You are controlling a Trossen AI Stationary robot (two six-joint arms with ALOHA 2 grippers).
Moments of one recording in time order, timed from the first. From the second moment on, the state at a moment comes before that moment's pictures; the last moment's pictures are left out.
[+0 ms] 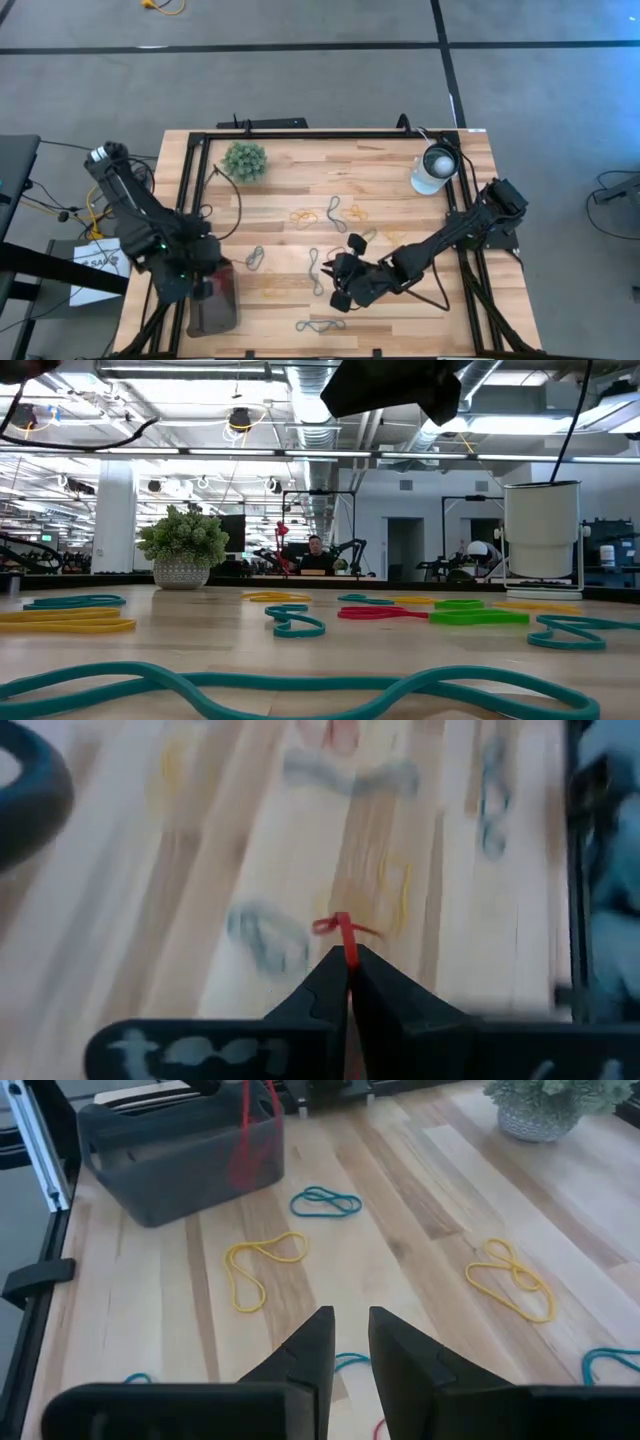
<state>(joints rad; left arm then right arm) -0.96 1.07 0.96 -1.08 -0.53 -1.11 0.54 1.79 1.23 -0.19 0.63 0.53</state>
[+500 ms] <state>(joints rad) -1.08 1.21 0.96 -1.31 -0.20 -1.43 0.52 1.79 1.23 -0.18 0.63 0.53</state>
